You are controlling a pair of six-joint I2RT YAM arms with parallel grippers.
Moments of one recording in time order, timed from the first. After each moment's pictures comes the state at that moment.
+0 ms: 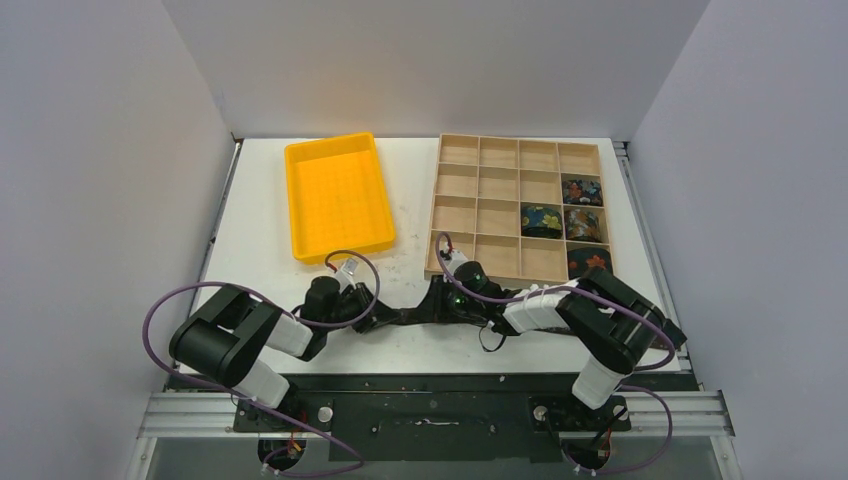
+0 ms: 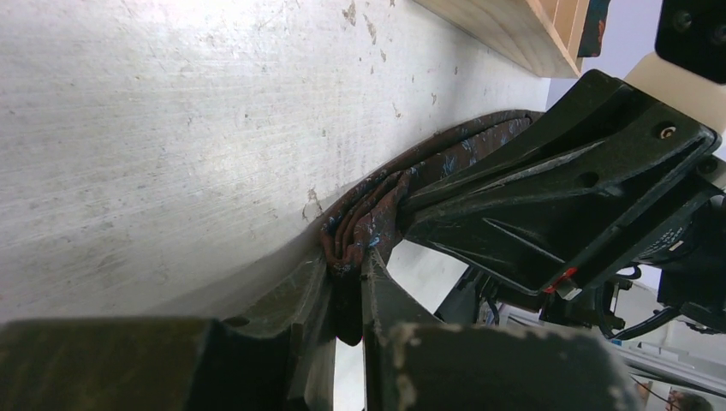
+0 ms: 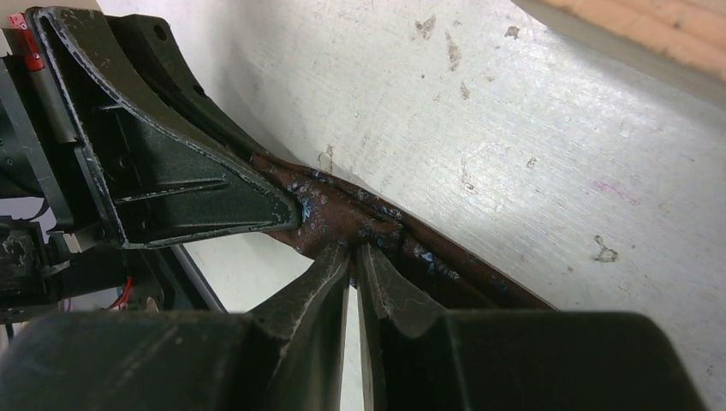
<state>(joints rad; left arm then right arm) -0.47 1.54 0.17 0.83 0.46 -1.03 0.81 1.69 0.58 0.50 -0.28 0.76</state>
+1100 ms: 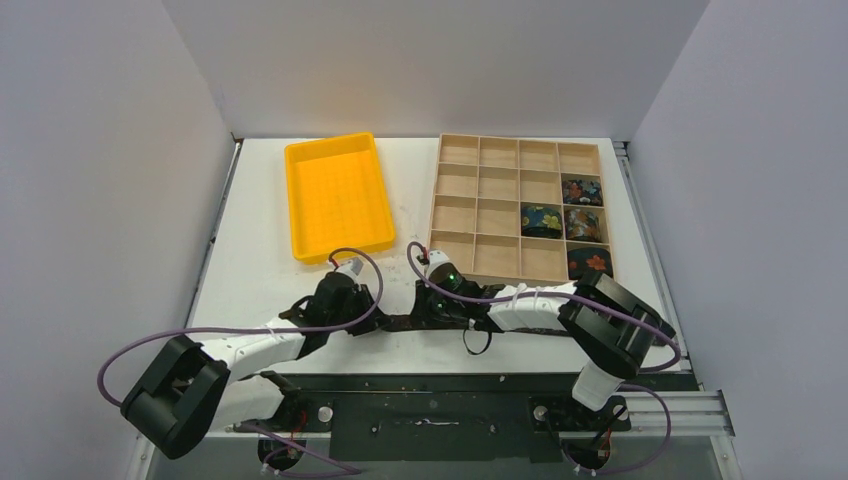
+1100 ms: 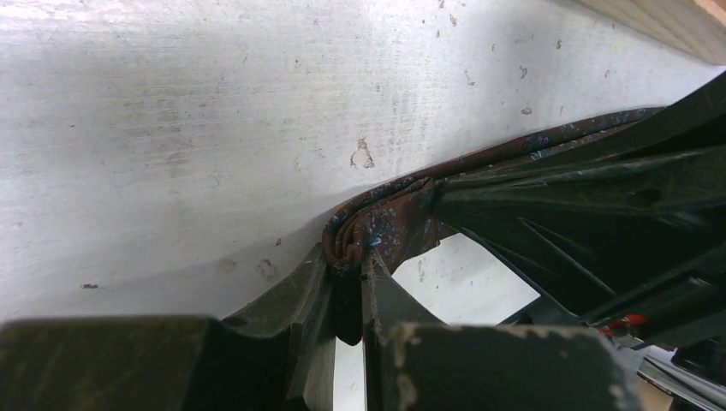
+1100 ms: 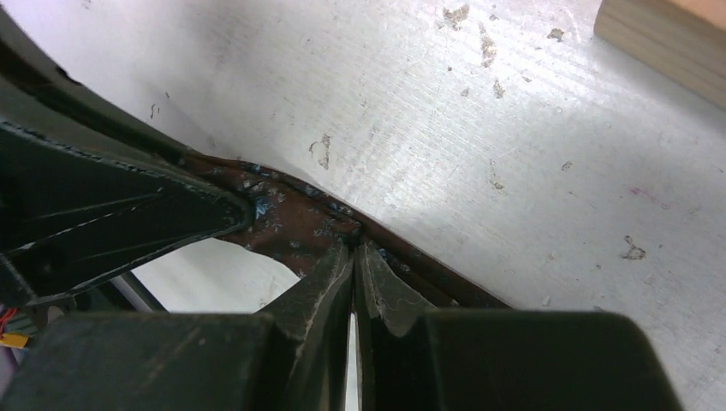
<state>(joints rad) -0.60 1.19 0.31 0.13 0.16 -0.86 0.94 1.66 0.75 0.17 -0.08 0.61</state>
